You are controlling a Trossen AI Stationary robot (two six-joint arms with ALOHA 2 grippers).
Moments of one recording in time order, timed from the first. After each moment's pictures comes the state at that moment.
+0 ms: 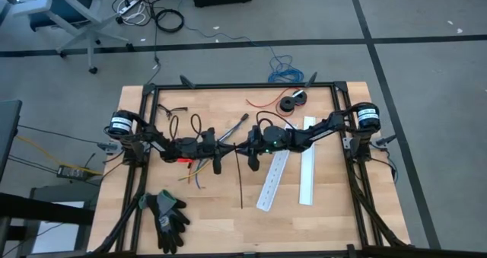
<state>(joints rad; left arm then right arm) -0.04 1.79 0.35 1.37 -0.22 -0.27 -0.03 1.86 0.82 0.74 -0.04 0.27</state>
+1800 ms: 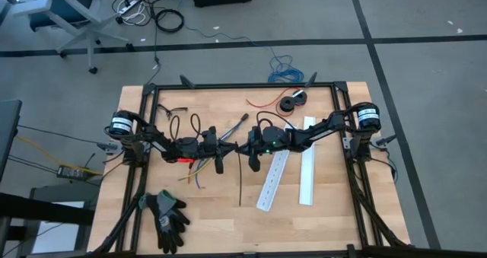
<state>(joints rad) -0.04 1.79 0.38 1.40 -0.26 -0.21 -0.01 1.86 0.82 0.68 -0.08 0.29</state>
